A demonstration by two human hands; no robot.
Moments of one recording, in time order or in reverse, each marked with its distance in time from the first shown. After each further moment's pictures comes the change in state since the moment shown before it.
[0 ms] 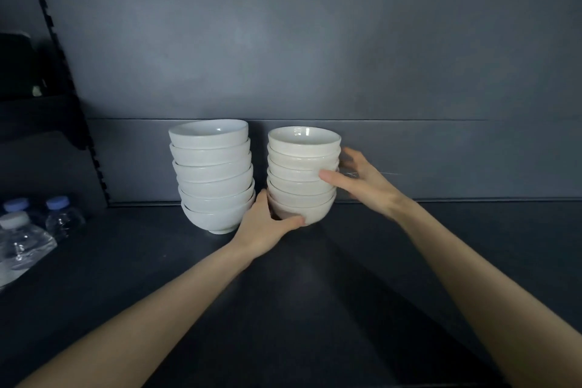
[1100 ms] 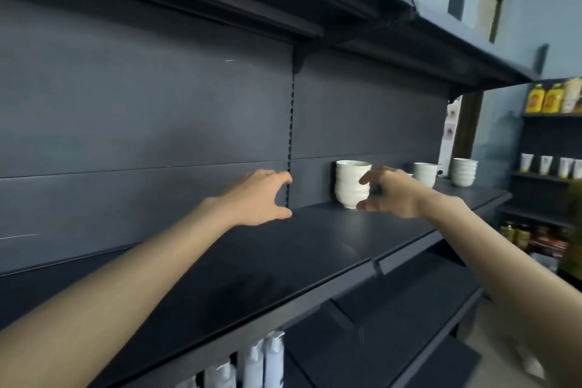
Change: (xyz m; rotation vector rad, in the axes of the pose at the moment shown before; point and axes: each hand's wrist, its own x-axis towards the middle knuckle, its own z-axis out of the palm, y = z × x) left_hand -0.073 0.377 0.408 0.684 -0.381 0.825; right_hand -0.352 0.043 -0.507 -1.050 0.431 0.436
